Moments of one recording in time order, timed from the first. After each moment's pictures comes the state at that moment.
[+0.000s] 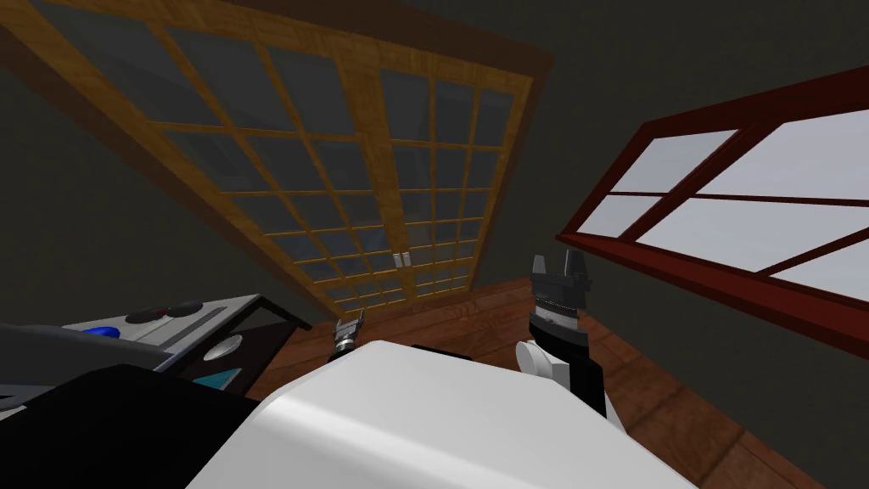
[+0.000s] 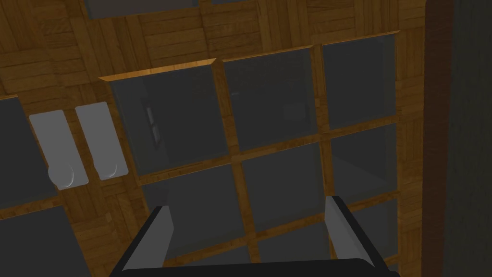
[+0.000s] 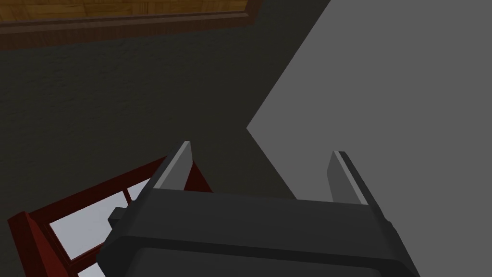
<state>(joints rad) 0.15 0.12 0.66 -0.70 -0.11 -0.79 -1.42</state>
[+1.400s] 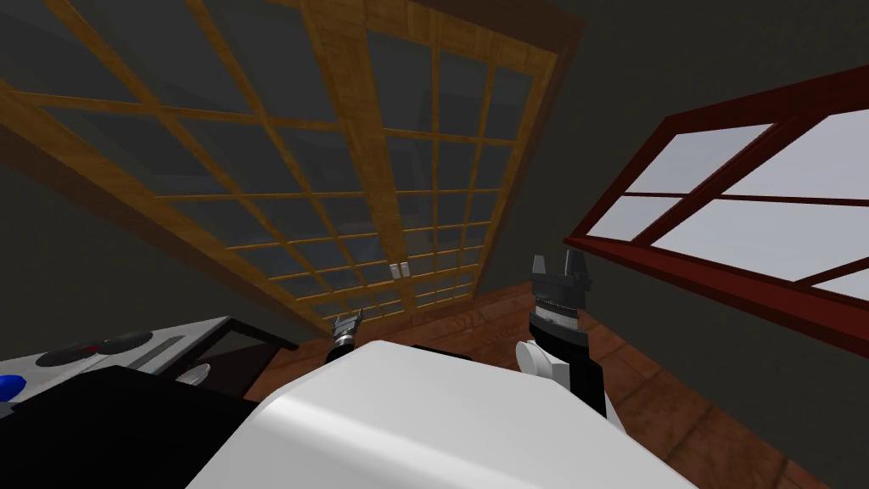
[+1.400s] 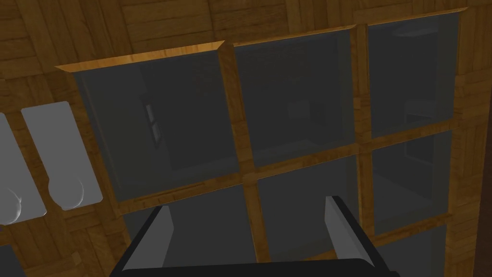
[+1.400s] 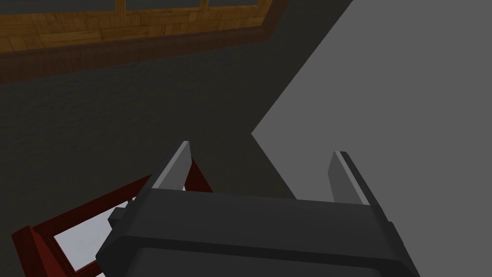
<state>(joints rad) 0.12 0.14 0.67 -0.69 -0.10 -0.76 -1.41</state>
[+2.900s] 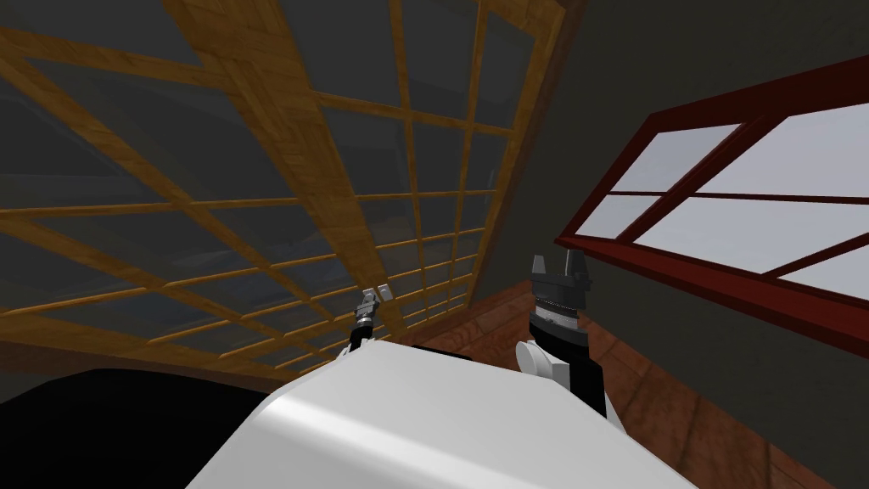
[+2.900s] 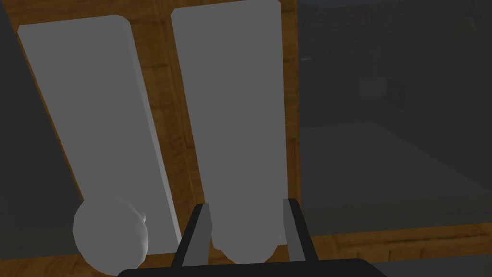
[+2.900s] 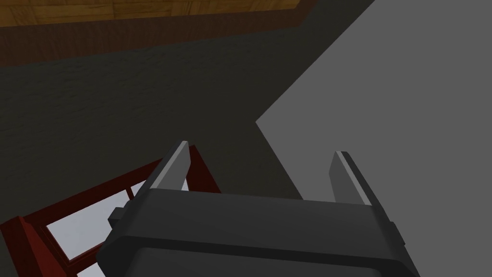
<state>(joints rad) 0.01 0.08 0.60 -0.73 -0.13 -0.77 -1.42</state>
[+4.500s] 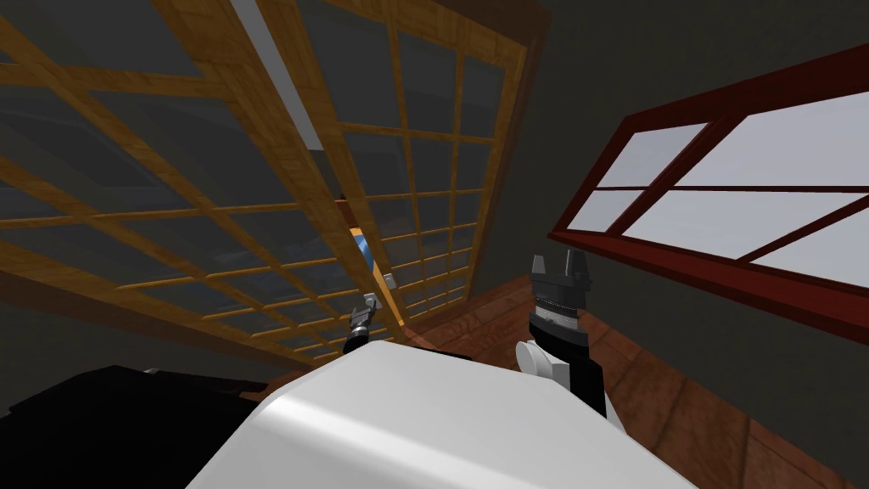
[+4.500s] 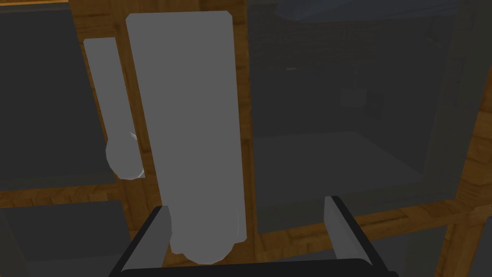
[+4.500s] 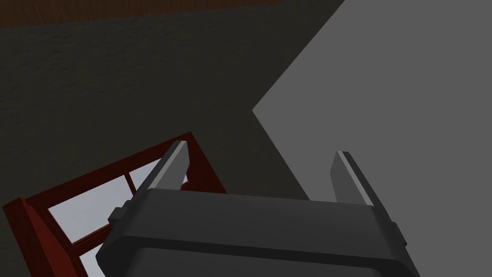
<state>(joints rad) 0.11 0.06 0.58 -0.81 -0.11 -0.74 -1.34</state>
